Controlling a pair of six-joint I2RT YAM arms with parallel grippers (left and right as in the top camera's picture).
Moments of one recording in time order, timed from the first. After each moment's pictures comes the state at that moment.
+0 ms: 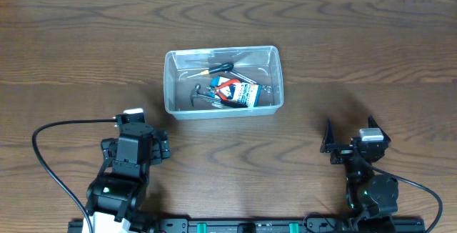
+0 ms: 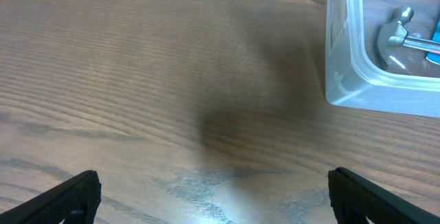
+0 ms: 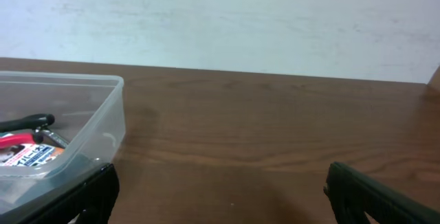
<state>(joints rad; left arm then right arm) -0.22 0.71 0.52 -0.71 -0.35 -0.25 0.14 0.01 0.01 -0.06 0.09 -0.02</state>
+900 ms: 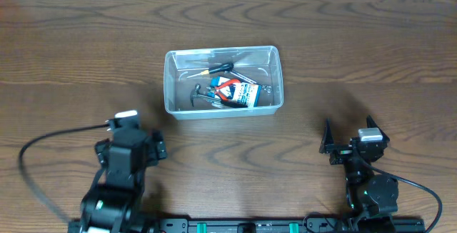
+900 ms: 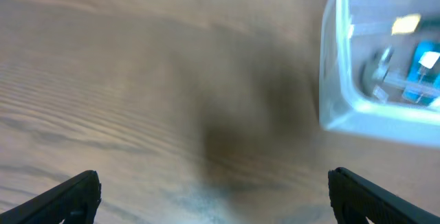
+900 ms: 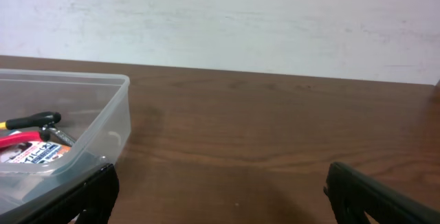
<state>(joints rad) -0.19 0.54 0.52 -0.73 -0.35 -0.25 0.14 0.01 0.01 -0.06 0.08 -0.02</state>
